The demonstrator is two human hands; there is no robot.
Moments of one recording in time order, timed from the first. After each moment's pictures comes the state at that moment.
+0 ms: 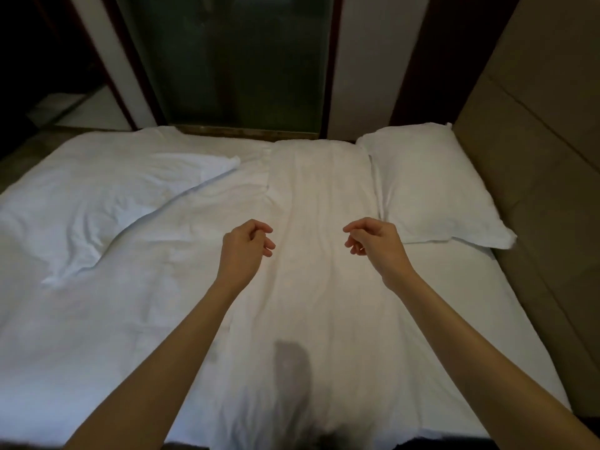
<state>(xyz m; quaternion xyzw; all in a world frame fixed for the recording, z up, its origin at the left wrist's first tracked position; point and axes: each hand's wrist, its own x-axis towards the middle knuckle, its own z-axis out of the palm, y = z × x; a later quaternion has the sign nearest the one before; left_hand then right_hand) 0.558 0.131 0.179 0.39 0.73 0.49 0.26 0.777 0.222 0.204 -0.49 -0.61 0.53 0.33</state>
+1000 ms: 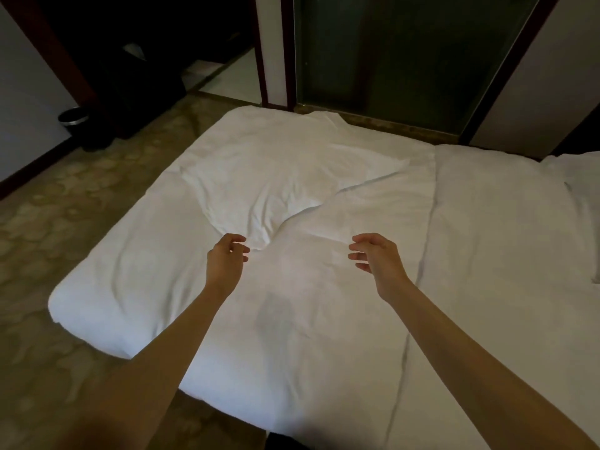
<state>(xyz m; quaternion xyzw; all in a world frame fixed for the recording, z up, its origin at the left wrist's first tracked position) 0.115 -0.040 0.101 0.17 0.83 0.49 0.19 0.327 0.132 0.132 -0.48 -0.52 0.67 0.22</state>
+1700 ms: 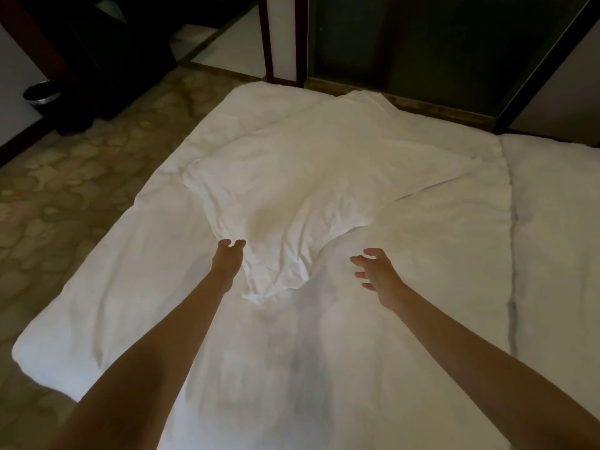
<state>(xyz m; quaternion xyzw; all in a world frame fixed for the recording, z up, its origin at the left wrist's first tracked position) -0.126 0.045 -0.036 0.00 0.81 0.46 0.37 0.109 0.208 -0.032 -0.58 -0.49 0.65 0.08</state>
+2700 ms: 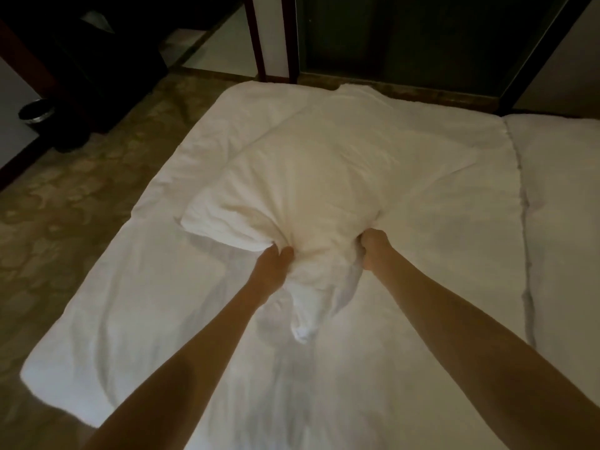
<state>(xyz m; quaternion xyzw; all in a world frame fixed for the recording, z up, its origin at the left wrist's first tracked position) -0.061 0.088 -0.016 0.24 0.82 0.39 0.36 0.052 0.249 -0.019 -0.65 -0.30 0.68 0.17</state>
